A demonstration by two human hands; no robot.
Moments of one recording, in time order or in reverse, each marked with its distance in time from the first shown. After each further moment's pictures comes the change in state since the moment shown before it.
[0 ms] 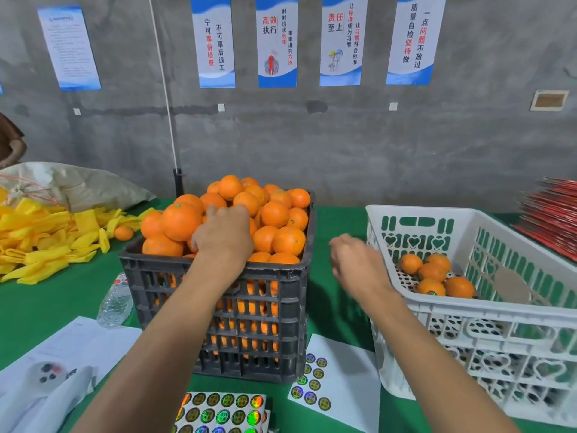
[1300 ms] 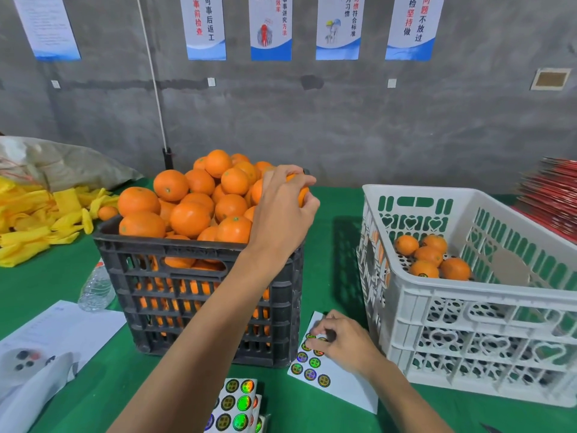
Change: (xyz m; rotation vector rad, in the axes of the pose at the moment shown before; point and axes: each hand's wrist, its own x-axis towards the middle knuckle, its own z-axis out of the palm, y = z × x) left_hand 0.007 0.068 0.058 -0.664 0.404 0.481; right_hand -0.114 0.031 0.160 0.590 -0.419 0.127
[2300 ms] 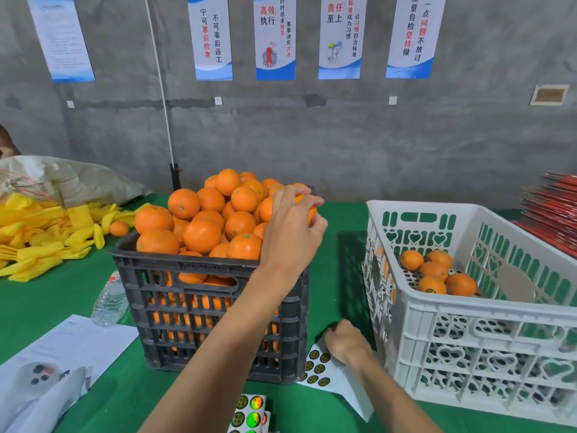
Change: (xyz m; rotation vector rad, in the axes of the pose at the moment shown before) left_hand -0.006 0.006 -0.004 0.016 -0.008 -0.005; right_hand 0.025 -0.049 -0.008 0.005 -0.027 0.606
